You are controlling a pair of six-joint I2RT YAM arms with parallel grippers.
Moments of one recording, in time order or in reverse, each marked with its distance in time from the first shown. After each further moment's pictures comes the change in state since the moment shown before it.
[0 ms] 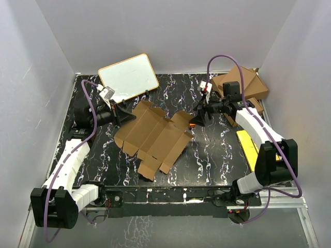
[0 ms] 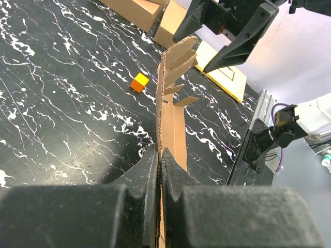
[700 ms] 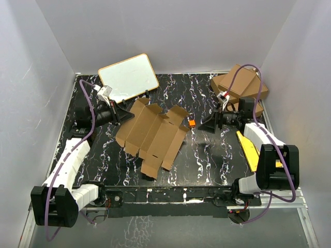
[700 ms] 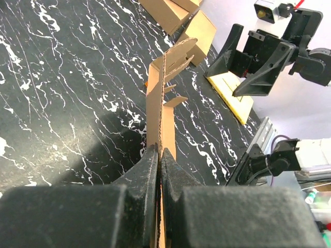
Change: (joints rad) left arm 0.000 0.011 0.014 -0.062 -0.142 -0.114; right arm -0.214 -0.058 -0.339 0.325 -0.180 0.407
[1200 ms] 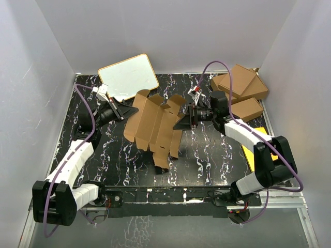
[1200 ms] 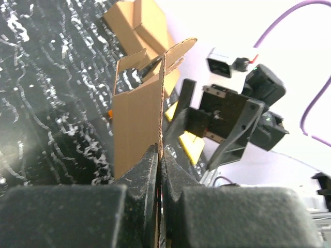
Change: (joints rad) left arm -0.045 0.035 -0.096 0.318 -0.092 -0.430; right arm 0.388 0.060 0.085 0.307 0.047 0.554
